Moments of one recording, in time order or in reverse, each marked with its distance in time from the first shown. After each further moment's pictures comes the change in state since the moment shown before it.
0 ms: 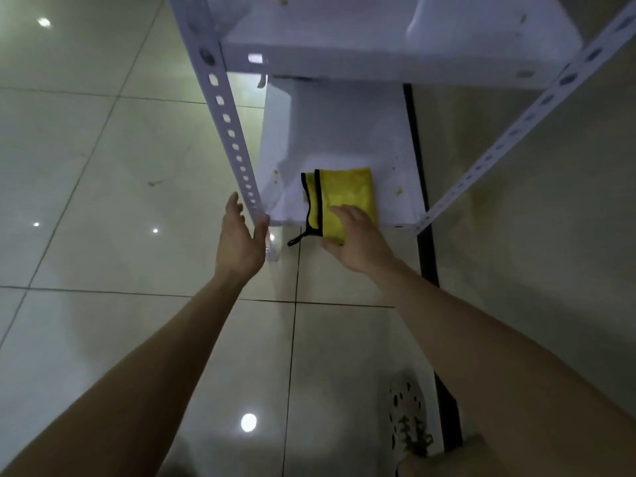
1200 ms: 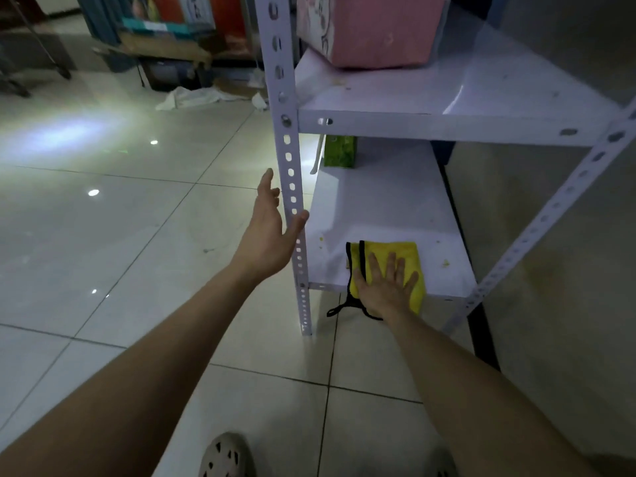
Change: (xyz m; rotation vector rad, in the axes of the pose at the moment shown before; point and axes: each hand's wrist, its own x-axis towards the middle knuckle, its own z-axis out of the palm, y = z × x) left_hand 0.041 0.065 -0.066 0.042 0.084 0.390; right_hand 0.080 -0.002 0.051 -0.114 -0.009 0.287
